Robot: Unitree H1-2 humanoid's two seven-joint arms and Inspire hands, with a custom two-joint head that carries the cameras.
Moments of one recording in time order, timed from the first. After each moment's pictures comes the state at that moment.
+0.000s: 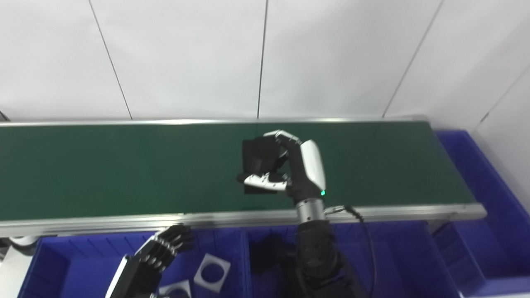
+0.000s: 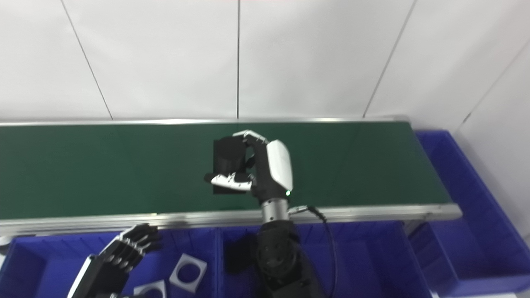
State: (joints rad) left arm 0.25 0.03 0.05 0.09 -0.36 -0.43 -0.62; right arm -0.21 0.05 0.28 -0.07 -0.57 0.14 -0.25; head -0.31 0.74
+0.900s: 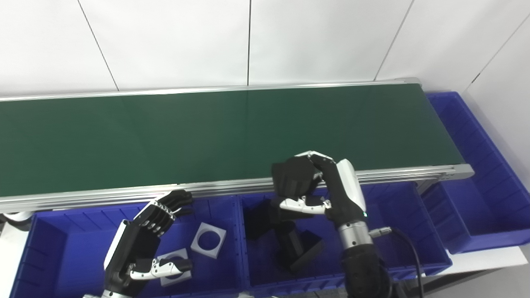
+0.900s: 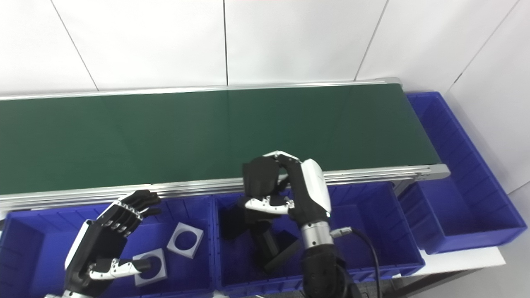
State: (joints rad) left arm 0.27 0.10 -0.06 -0.06 -0.30 -0.36 -0.45; right arm 0.14 -0.05 0.20 -0.39 -0.59 0.27 -0.01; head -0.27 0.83
